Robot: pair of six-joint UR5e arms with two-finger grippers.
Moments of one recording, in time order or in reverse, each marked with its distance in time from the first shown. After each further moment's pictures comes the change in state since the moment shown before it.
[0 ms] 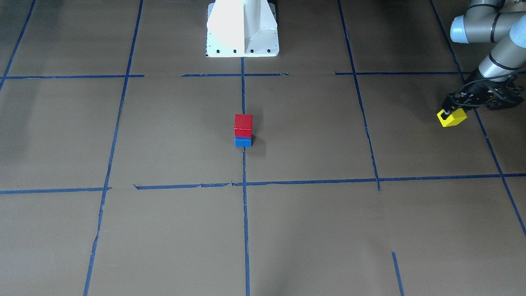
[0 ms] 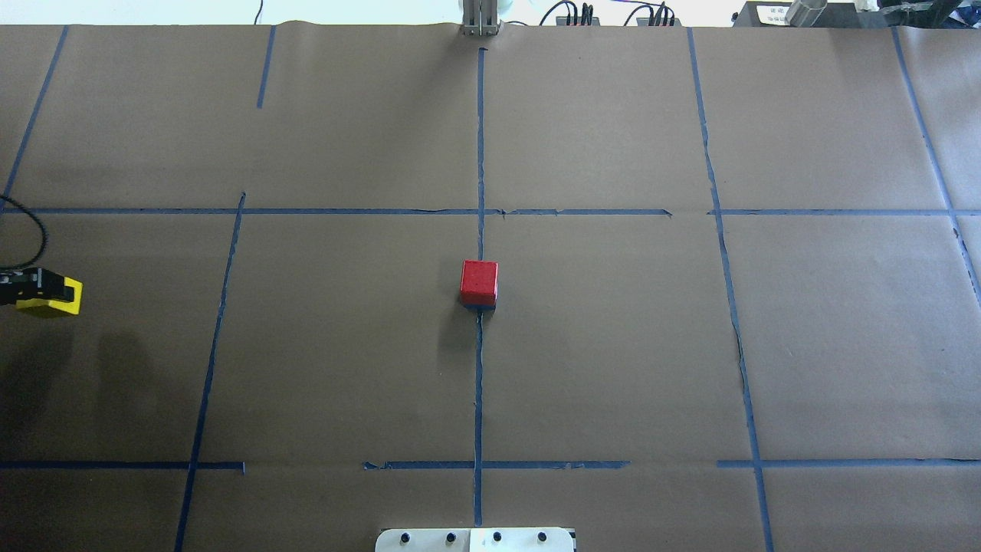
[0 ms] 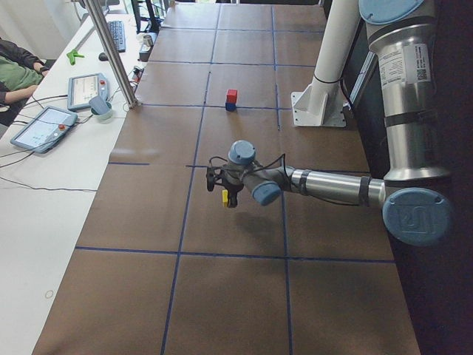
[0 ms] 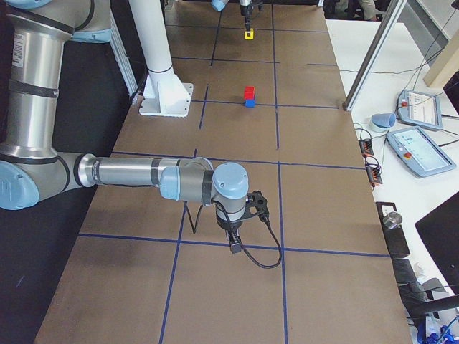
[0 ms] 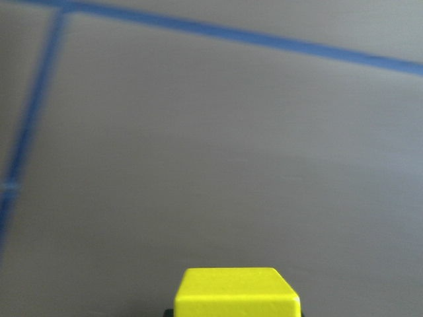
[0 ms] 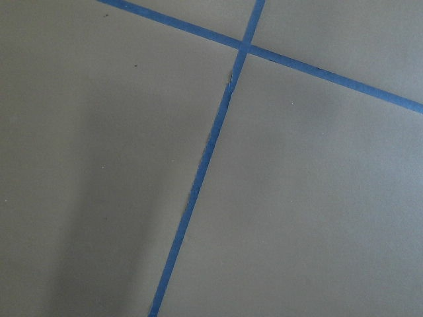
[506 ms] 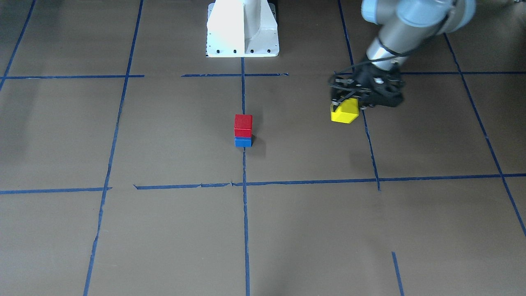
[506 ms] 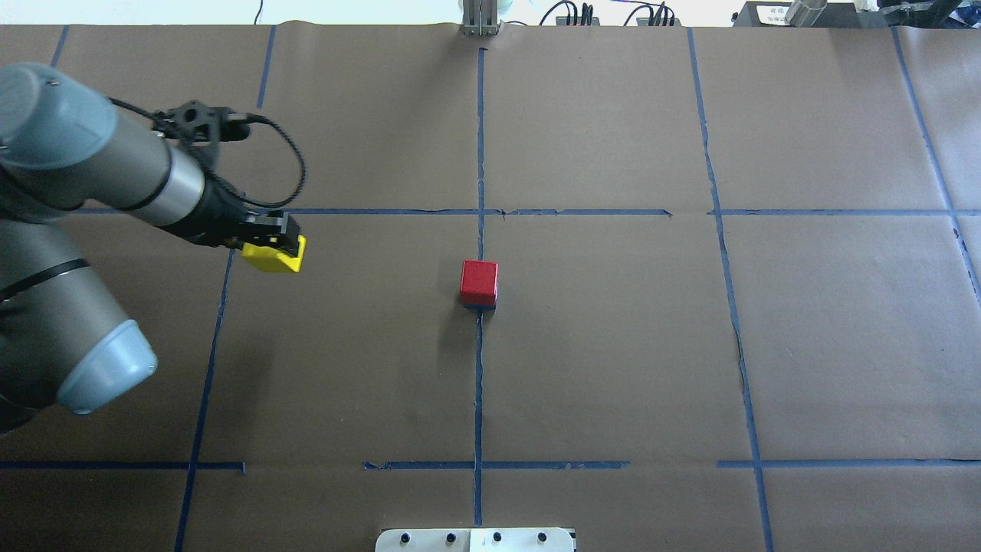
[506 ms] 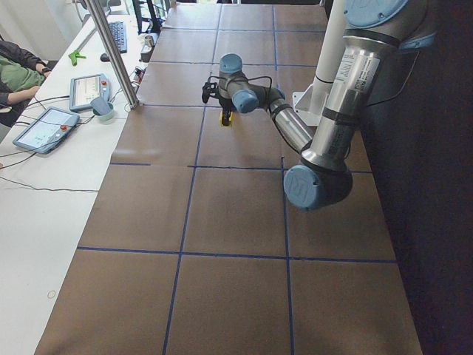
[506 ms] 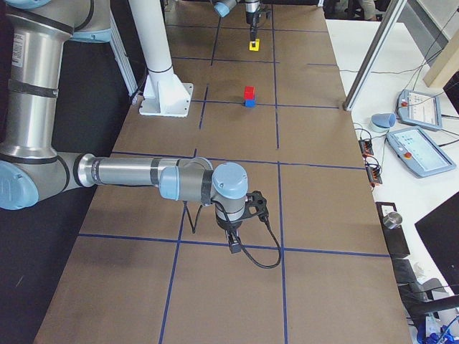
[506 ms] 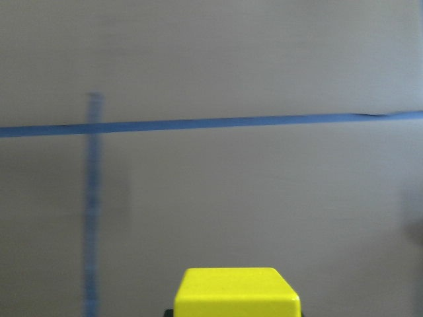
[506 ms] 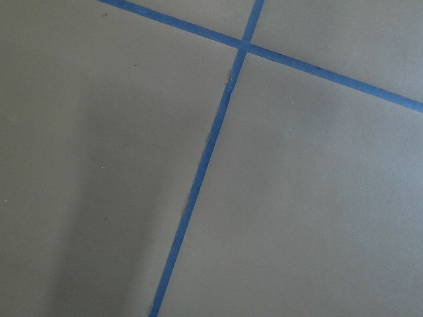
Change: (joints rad) left arm 0.165 -0.553 -0.052 0.549 0.036 -0.008; right arm 0.000 0.000 0.000 0.000 0.000 0.002
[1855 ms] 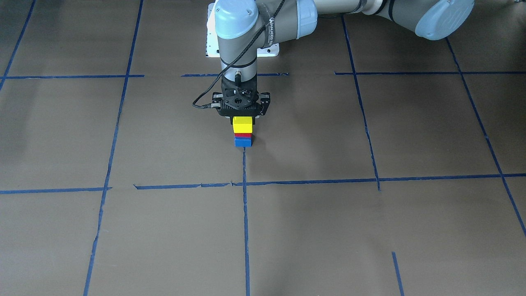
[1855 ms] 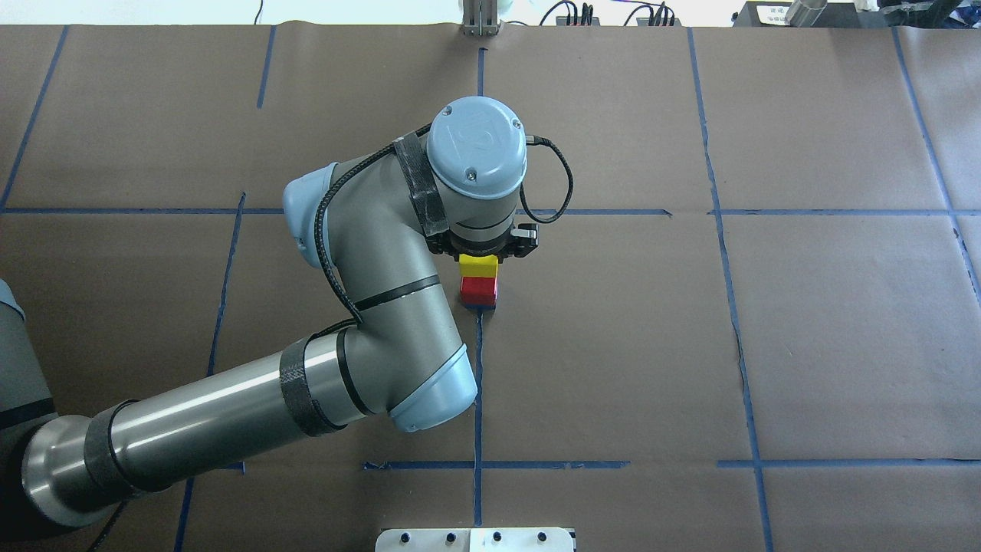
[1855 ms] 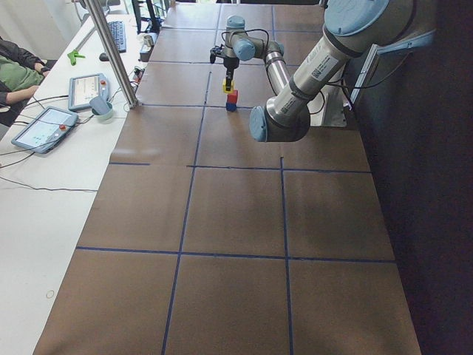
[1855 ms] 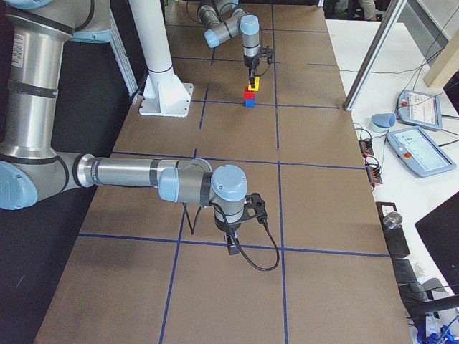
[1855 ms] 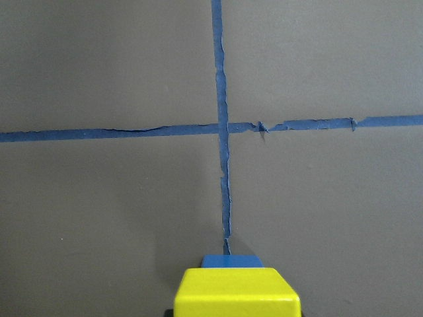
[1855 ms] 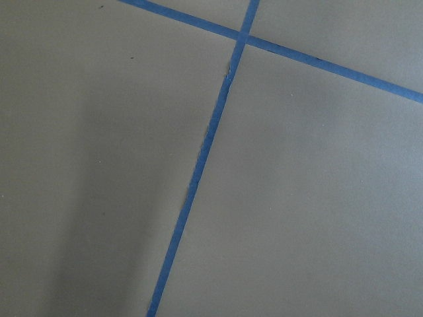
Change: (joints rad) left arm 0.214 -0.505 0.429 0.175 0.261 -0.160; right arm 0.000 -0.007 -0.005 0.000 0.000 -0.001
